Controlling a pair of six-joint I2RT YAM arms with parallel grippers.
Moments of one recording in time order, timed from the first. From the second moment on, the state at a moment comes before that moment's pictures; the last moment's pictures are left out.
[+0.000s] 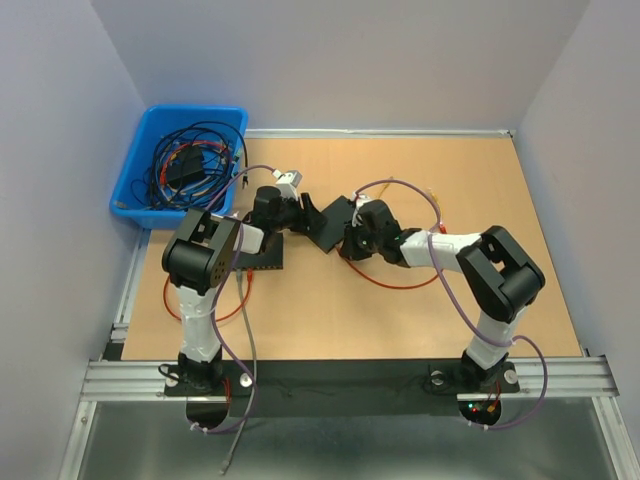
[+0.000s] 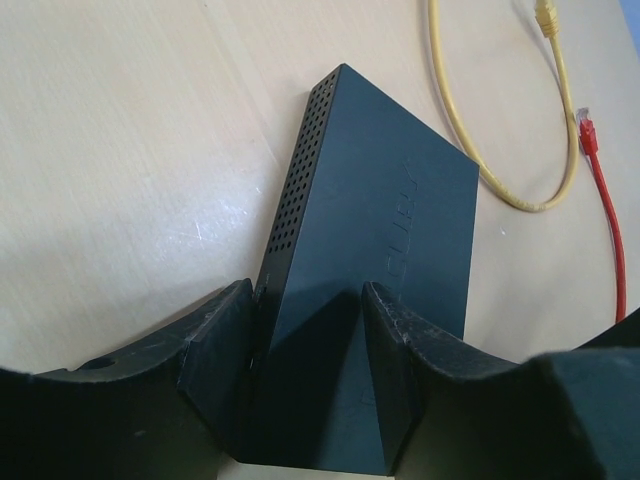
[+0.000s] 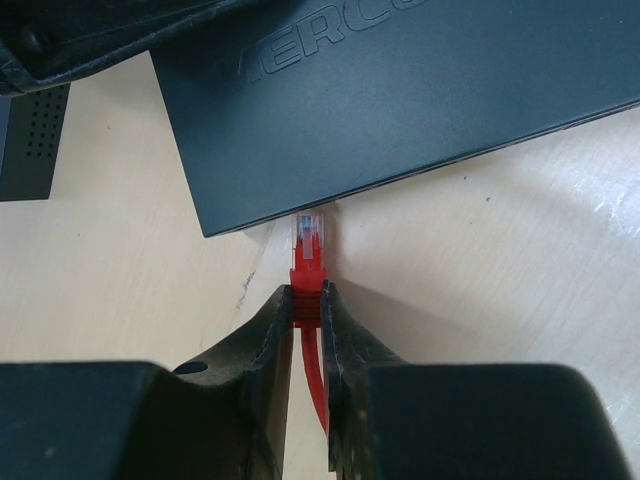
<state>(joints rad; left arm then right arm) -0.37 2.01 0.92 0.67 0.45 -0.46 0.63 1.79 0.94 0.12 -0.17 0.39</state>
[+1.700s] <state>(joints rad) -0.36 2.01 0.91 0.71 0.42 -0.46 0.75 1.80 1.01 0.04 0.04 0.39</state>
